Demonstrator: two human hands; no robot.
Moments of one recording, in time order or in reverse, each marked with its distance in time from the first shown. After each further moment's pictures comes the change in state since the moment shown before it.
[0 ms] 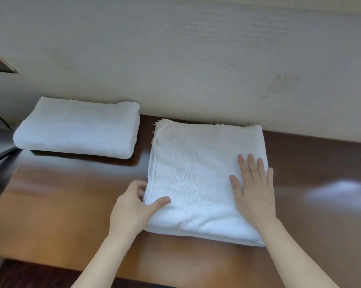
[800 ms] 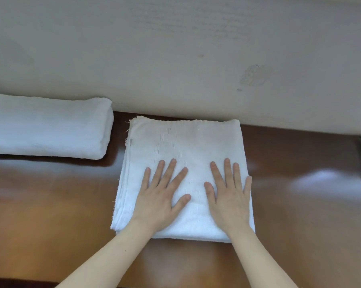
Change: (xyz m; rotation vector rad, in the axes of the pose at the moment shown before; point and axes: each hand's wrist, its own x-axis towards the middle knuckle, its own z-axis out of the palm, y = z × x) left_hand 0.019 0.034 0.102 0.656 -0.042 0.741; right_hand -0.021 -0.001 0.019 -0.081 -0.036 0.055
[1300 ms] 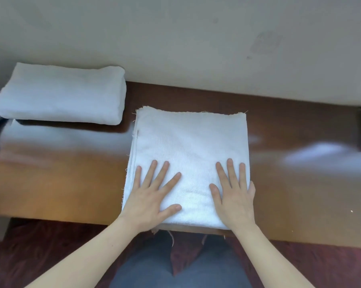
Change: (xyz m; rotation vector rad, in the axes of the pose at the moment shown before) left_hand -0.113 -0.028 -0.008 0.009 -0.156 0.128; right_hand -0.100 -0.006 -0.006 -0.001 -0.149 0.002
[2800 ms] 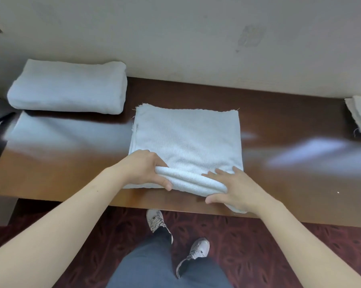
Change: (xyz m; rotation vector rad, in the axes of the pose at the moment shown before) left_hand 0.021 -0.010 -0.079 -0.356 -0.320 -0.056; right_hand -0.023 0.015 -0.077 0.153 -0.463 -0.306
